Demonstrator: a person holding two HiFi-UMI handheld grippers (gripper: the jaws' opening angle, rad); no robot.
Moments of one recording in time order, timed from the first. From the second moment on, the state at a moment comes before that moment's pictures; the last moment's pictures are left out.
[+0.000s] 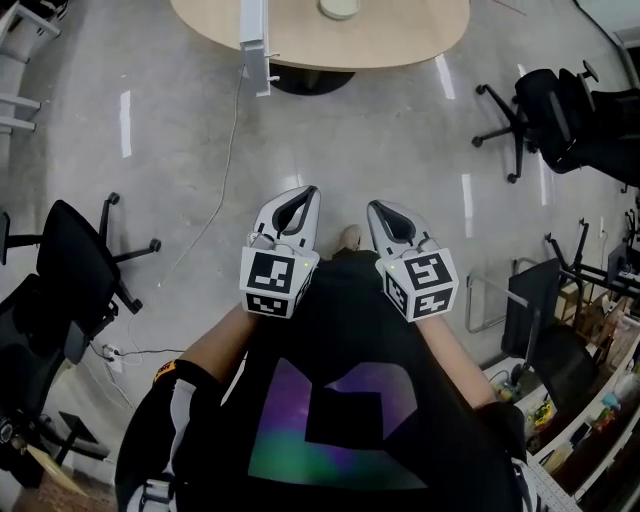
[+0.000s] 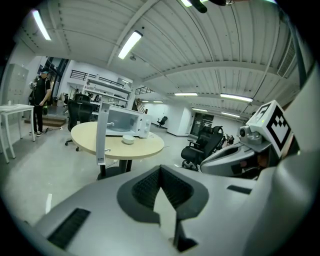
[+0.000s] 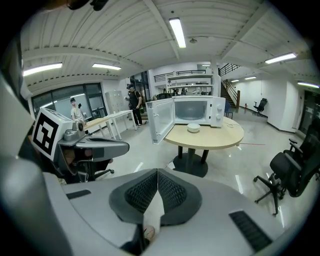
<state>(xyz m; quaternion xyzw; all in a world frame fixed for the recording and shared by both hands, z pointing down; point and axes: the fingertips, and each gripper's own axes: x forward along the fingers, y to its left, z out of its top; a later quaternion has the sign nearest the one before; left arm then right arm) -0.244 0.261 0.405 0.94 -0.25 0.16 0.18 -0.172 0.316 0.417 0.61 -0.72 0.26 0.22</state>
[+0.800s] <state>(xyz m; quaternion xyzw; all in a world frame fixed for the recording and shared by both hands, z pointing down) -0.180 0.246 0.385 0.92 -0.32 0.18 0.15 -0.105 0.270 0.403 0.57 -0.77 0.23 0.17</state>
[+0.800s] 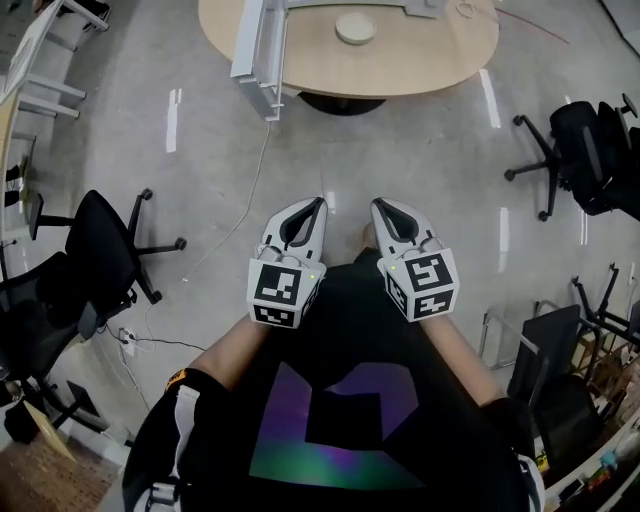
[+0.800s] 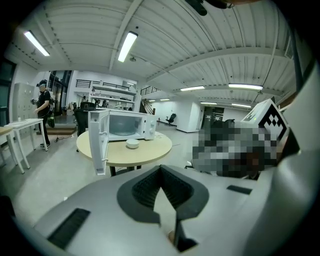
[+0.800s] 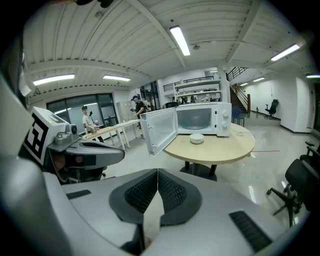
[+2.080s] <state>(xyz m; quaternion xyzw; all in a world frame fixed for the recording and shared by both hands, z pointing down) -0.041 0.240 0.374 0.89 -0.39 0.21 0.11 0.044 0.251 0.391 0.53 -0.81 0.22 0.10</state>
